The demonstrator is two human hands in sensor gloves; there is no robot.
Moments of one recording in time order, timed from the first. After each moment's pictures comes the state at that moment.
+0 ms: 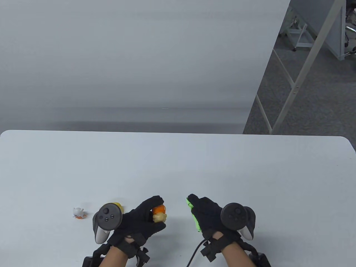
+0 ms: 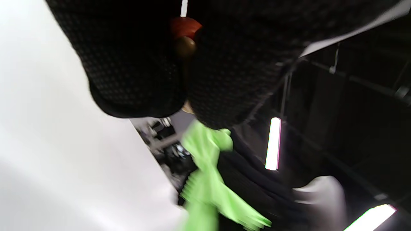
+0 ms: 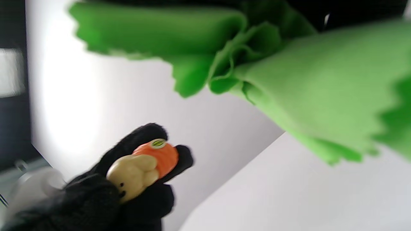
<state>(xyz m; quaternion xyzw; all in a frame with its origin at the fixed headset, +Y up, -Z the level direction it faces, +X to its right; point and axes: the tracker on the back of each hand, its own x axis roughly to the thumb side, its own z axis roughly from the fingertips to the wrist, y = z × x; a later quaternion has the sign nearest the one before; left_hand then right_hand) -0.178 -0.727 -0.294 -0.04 -0.24 0.58 0.78 0.111 -0.715 -0.301 0.21 -0.05 0.84 0.49</state>
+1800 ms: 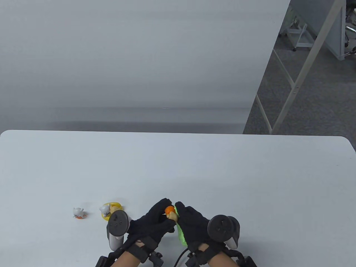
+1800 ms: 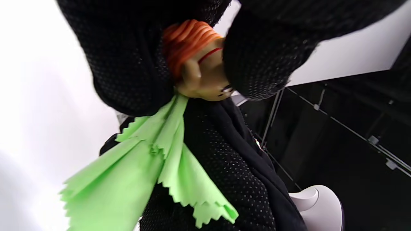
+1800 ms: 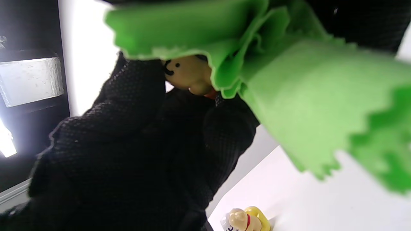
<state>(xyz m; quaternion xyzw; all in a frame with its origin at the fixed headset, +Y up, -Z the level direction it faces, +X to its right) -0.145 -0.746 -0.289 -0.02 -0.23 0.64 0.73 0.082 -0.725 -0.282 0.26 -0.05 0.83 0.49</state>
